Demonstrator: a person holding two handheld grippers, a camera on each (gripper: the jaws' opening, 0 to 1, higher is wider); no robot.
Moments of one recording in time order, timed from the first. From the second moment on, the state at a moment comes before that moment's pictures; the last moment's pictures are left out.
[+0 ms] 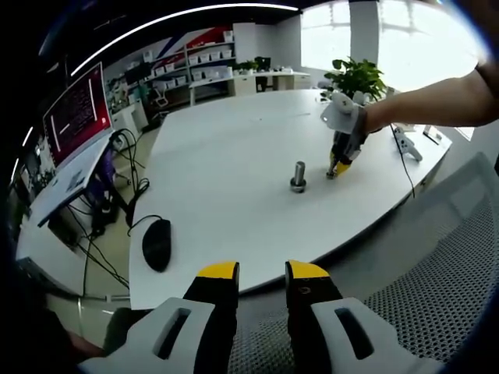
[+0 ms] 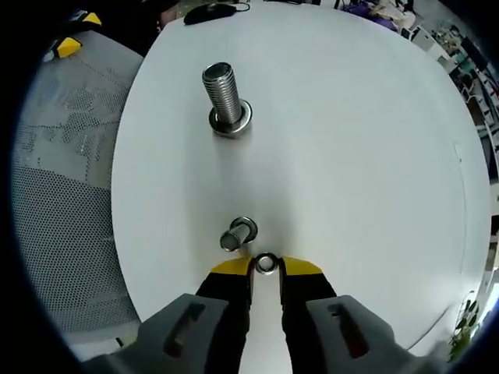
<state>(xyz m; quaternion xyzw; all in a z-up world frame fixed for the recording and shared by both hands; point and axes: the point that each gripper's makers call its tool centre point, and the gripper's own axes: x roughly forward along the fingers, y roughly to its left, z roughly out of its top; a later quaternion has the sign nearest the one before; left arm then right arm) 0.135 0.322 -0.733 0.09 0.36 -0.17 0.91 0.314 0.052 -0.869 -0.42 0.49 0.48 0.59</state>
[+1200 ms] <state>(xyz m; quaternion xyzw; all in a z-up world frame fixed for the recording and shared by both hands) 0.134 0.322 -0.733 0.10 0.36 -0.18 0.91 0.256 0.040 -0.870 -0.41 0.48 0.47 0.62</state>
